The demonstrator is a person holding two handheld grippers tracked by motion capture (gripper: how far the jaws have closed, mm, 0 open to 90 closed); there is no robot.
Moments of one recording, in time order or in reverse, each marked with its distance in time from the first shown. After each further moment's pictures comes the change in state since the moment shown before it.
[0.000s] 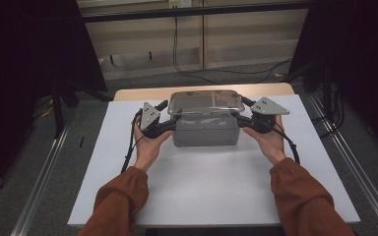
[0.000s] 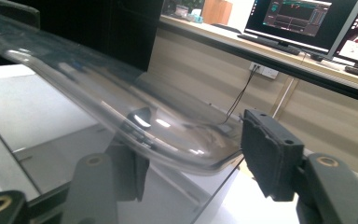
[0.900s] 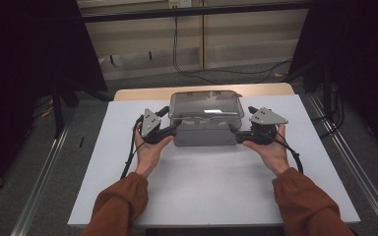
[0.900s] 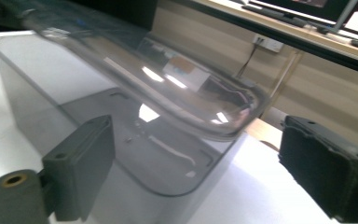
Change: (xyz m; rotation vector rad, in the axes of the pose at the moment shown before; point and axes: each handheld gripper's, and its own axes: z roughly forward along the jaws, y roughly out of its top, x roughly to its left) left arm -0.009 -0.014 -0.007 0.009 -0.008 0.005; right arm 0.018 -0.011 -0.019 0.114 -0.011 -0.010
